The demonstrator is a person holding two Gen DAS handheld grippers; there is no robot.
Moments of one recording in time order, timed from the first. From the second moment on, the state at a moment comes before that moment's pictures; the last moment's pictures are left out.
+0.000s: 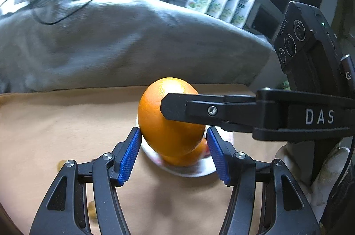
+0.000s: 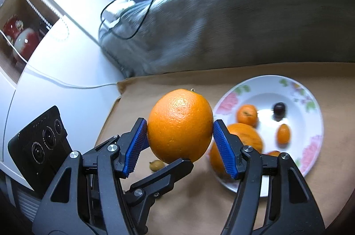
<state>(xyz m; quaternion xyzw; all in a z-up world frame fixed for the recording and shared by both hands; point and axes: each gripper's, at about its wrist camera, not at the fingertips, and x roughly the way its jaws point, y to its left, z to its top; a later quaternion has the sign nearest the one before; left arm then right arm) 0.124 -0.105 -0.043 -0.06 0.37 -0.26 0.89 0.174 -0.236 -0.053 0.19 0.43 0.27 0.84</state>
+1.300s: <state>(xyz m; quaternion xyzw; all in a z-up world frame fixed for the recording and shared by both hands) 0.136 -0.198 -0.063 -0.01 0.40 -0.30 0.87 0.178 -0.350 -0.068 0.27 0.41 0.21 0.84</state>
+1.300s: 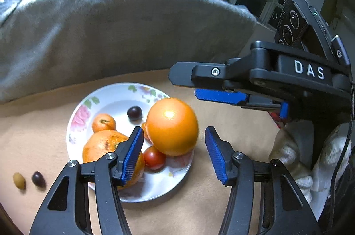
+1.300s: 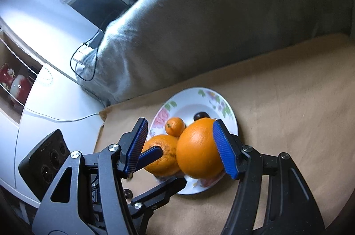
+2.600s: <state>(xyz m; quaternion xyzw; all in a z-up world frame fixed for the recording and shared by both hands) 0.075 -0.134 -0.029 0.01 0.35 -0.25 0.90 0.110 -0.336 -0.039 0.13 0.36 0.15 0.91</state>
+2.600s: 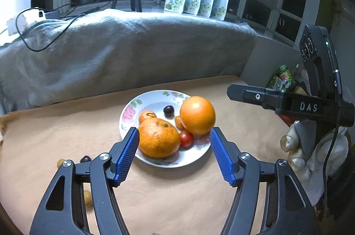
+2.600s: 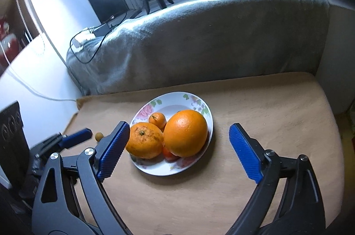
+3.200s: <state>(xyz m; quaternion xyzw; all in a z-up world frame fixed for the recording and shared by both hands) 0.060 -0.084 -0.036 0.01 0.34 -0.20 0.92 0.074 -0.288 -0.027 0.07 0.31 0.19 0.93</state>
